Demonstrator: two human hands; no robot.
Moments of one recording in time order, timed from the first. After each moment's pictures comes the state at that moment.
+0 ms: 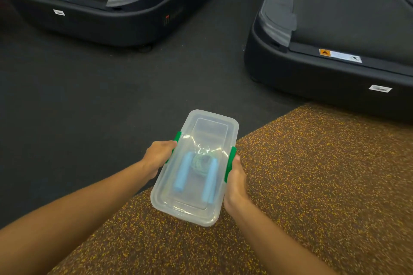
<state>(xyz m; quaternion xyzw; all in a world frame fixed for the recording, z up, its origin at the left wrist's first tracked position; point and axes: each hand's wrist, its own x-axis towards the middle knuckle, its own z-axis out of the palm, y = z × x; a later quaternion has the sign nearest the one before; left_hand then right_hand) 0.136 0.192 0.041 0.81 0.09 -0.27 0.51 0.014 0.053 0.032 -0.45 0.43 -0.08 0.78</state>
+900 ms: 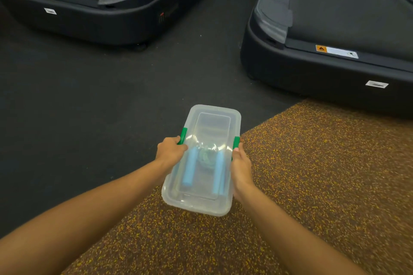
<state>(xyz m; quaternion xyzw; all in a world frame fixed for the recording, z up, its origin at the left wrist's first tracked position) 0.123 0.153 0.054 0.88 0.01 -0.21 0.41 0.030 0.026 0.030 -0.58 0.41 -0.09 0.70</state>
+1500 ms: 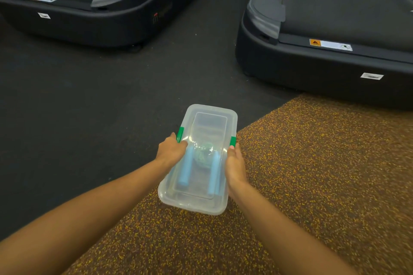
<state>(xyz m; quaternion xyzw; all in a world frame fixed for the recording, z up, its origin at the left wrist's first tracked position) 0.122 0.140 0.053 0.91 0.01 -0.25 0.34 0.031 0.022 0.016 -0.60 0.41 -0.08 0.68</state>
